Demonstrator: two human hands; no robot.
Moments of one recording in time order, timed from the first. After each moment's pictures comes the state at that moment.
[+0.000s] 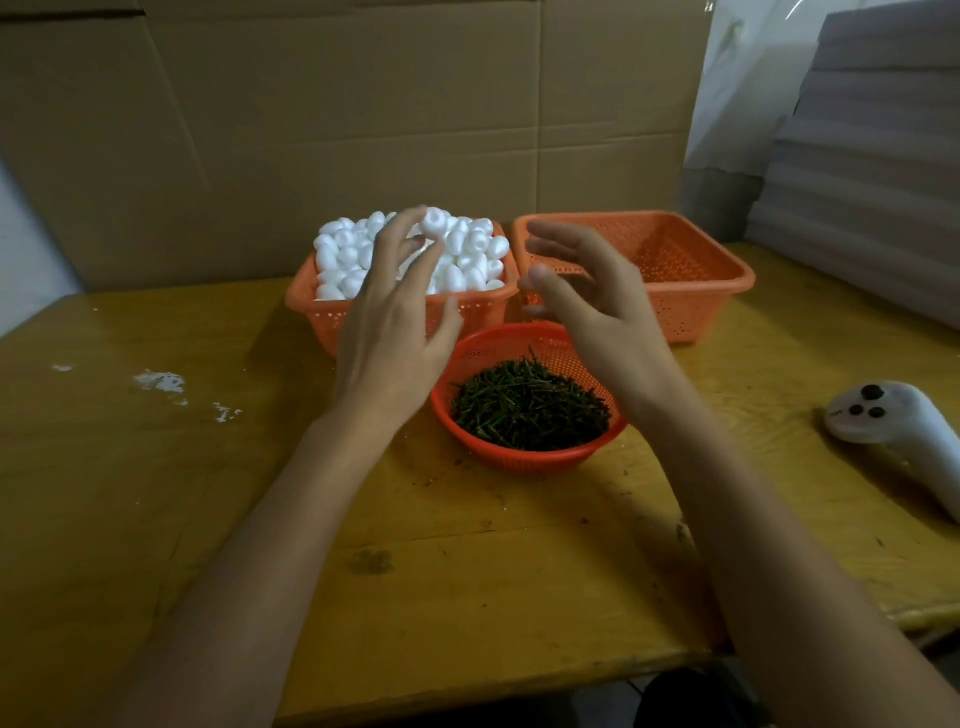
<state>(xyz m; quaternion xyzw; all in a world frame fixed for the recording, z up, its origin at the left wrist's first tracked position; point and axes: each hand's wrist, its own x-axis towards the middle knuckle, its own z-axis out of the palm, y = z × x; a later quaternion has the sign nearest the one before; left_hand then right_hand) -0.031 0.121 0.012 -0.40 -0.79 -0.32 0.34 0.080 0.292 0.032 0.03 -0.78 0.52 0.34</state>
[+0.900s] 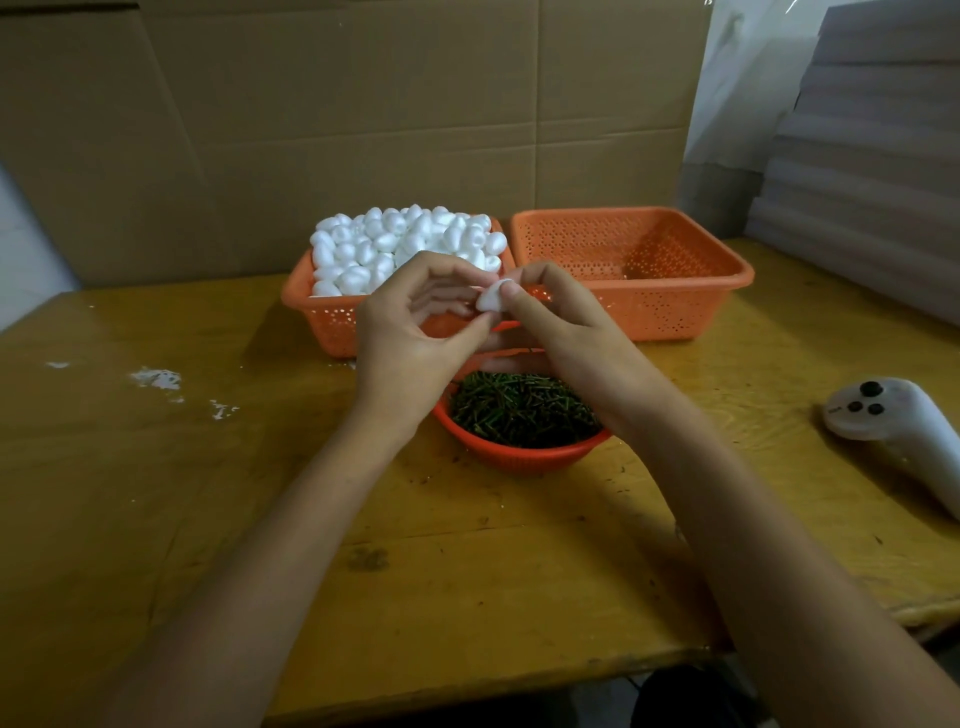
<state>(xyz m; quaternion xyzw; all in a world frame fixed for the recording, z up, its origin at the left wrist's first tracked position) -0.012 0.134 0.001 -0.41 -0.64 -0.62 0.19 0.080 0.275 0.025 0.02 -0.71 0.68 0.16</state>
